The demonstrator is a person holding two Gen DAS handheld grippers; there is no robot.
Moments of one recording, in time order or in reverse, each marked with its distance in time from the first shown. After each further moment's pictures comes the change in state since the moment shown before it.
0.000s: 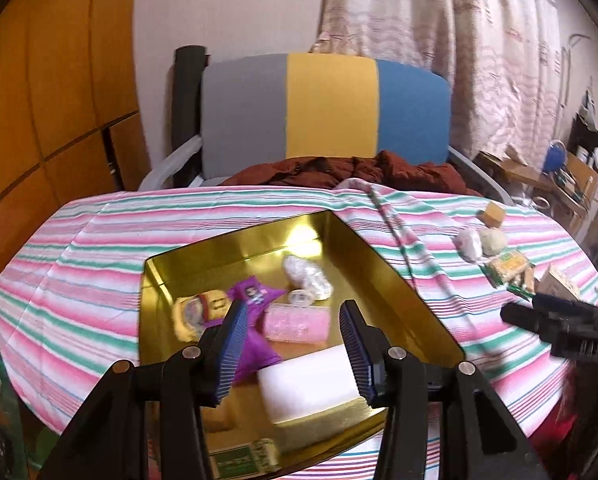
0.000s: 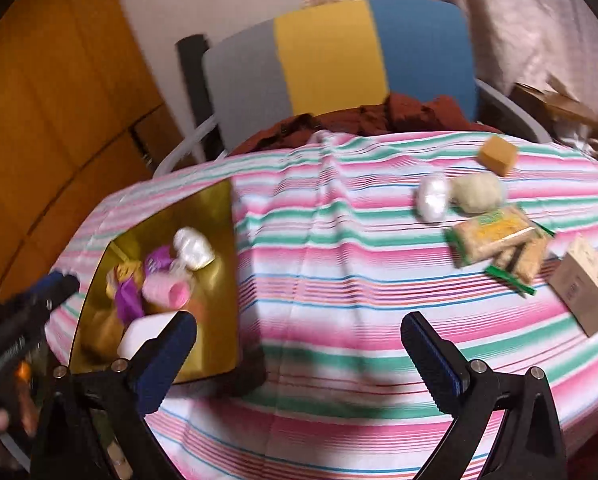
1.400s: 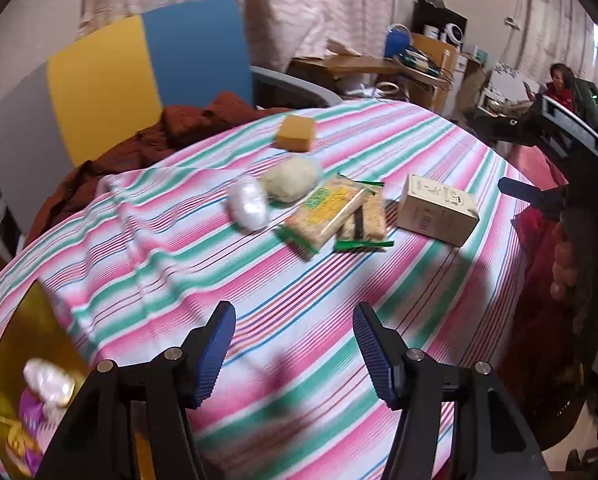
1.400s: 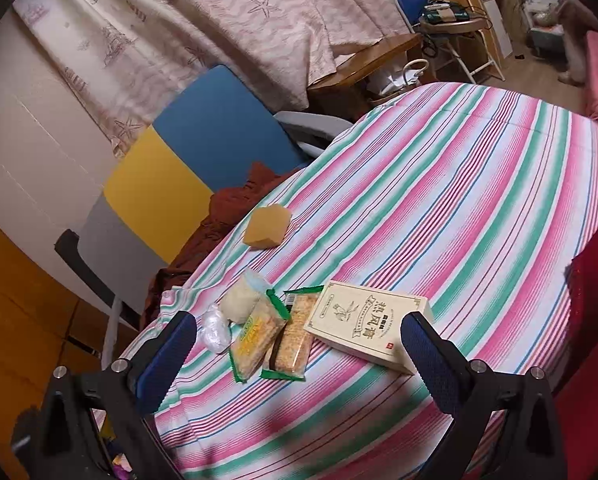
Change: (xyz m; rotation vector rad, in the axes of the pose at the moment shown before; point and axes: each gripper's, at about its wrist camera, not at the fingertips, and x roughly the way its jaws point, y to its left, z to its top) left arm 0.094 -0.237 0.028 0.458 0.234 -0.456; right arm -0.087 -0.249 0.014 0.653 -0.271 -0.166
